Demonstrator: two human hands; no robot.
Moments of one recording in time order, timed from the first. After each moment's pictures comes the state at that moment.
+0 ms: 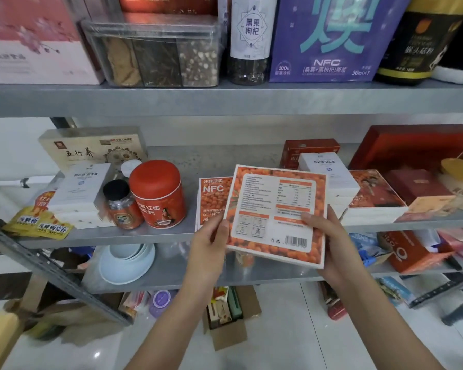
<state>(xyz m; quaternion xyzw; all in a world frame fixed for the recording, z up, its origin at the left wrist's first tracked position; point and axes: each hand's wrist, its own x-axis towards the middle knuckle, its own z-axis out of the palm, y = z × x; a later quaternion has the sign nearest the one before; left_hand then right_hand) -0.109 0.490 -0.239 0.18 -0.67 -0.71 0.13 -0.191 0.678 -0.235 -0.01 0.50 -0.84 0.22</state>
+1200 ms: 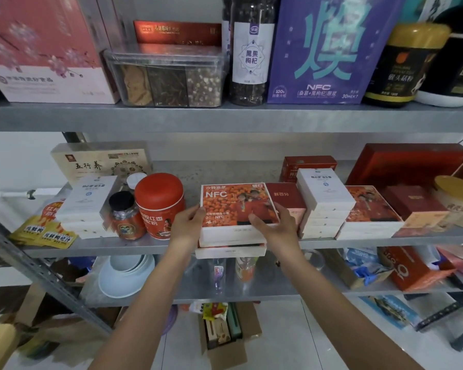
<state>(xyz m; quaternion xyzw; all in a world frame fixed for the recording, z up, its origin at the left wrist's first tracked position) -0.167 0.426 -0.252 0.27 -0.72 -0.63 0.14 -0.224 0.604 -0.270 -0.02 0.80 -0.60 0.07</state>
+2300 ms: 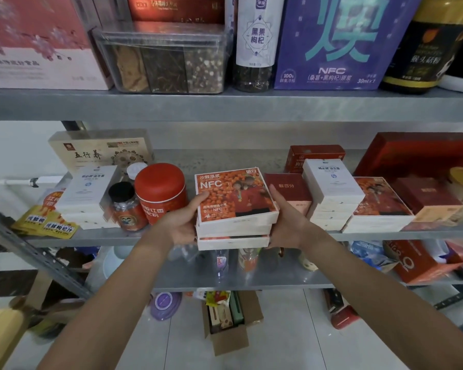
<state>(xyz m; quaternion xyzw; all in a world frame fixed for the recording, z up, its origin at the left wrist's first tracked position) -0.194 0.388 -0.266 0.30 -0.46 -0.82 -0.16 -0.275 0.613 -0.269 0.03 0.44 -0.72 0.54</state>
